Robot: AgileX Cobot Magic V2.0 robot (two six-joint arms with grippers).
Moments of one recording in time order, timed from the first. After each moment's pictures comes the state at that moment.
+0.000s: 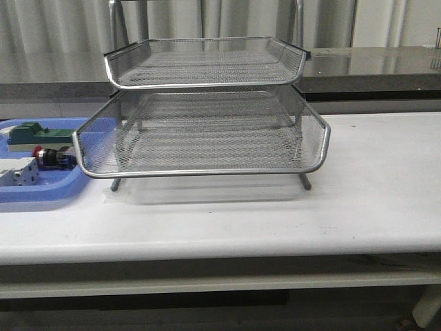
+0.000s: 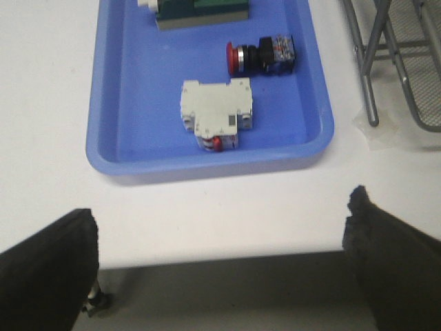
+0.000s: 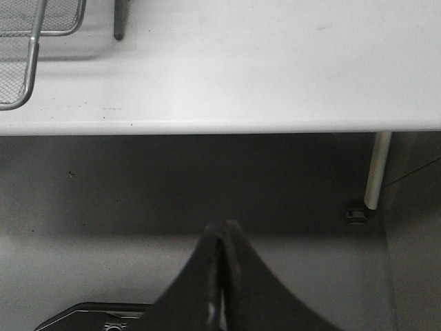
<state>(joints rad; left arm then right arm) -0.03 1.05 -0.89 0.11 0.67 -0.02 0.09 0.69 -0.78 -0.03 0.99 0.09</state>
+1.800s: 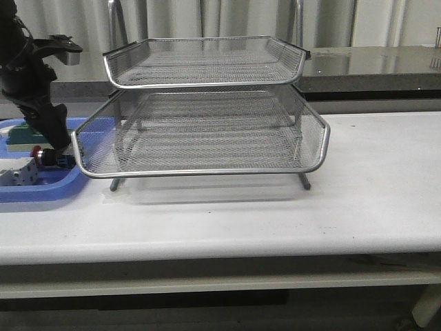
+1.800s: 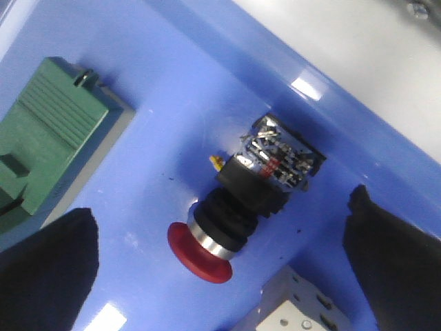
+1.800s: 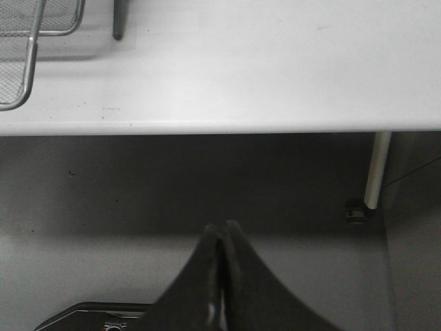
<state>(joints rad) -0.03 2.31 -2.05 -0.07 1.03 0.85 0.09 0.69 -0.78 -0.03 0.99 0.09</state>
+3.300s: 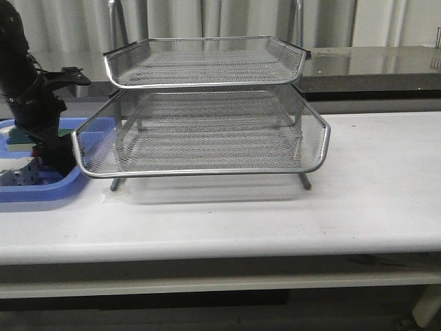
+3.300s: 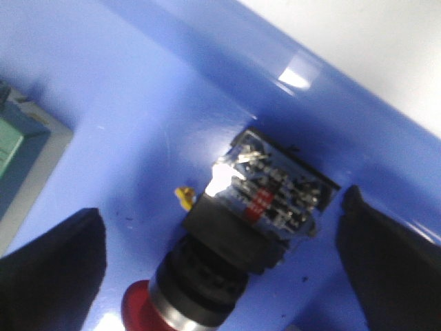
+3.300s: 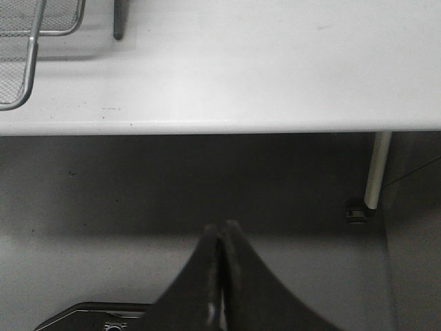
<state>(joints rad) -0.03 2.41 -2.05 -0.11 0.98 0.95 0.09 0.69 -0.78 -0.03 0.99 0.09</state>
